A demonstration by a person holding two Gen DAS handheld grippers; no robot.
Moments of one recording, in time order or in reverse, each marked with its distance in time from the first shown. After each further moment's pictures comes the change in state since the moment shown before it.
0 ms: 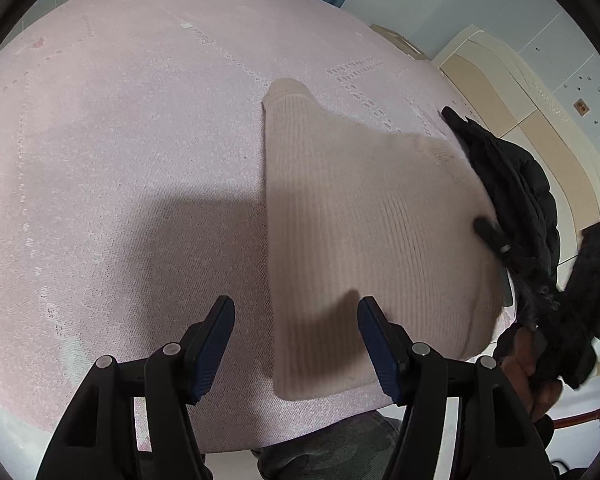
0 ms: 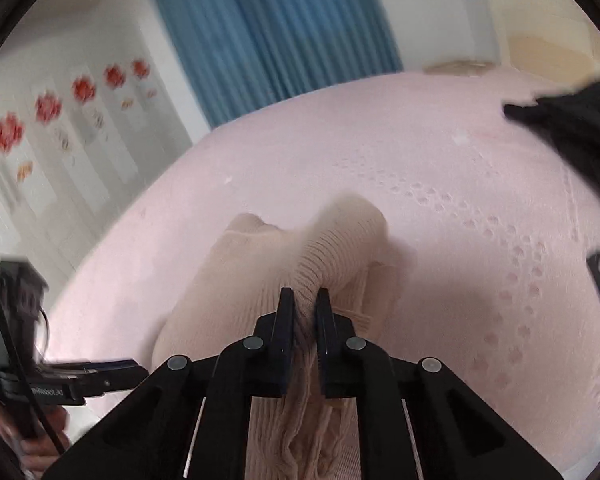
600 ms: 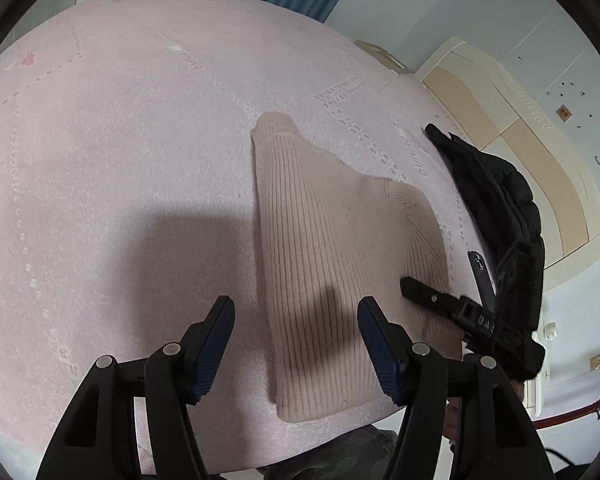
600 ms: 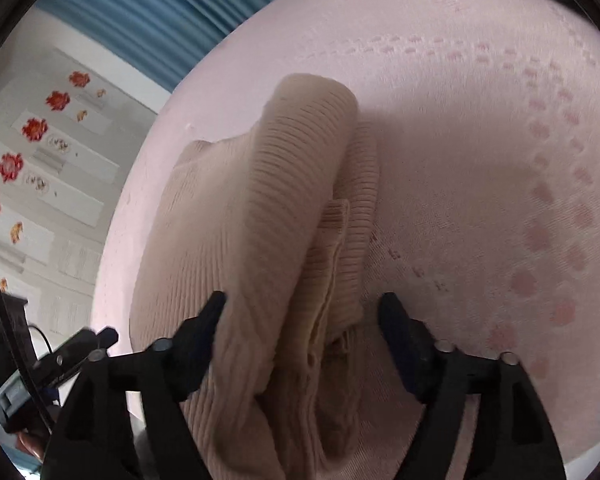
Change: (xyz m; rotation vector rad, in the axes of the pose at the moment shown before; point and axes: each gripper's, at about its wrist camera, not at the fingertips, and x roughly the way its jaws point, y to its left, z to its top) left arm -0.017 0.015 0.023 0.031 -0.059 -0.065; right arm 0.059 -0.035 -0.024 0.303 0.284 0.085
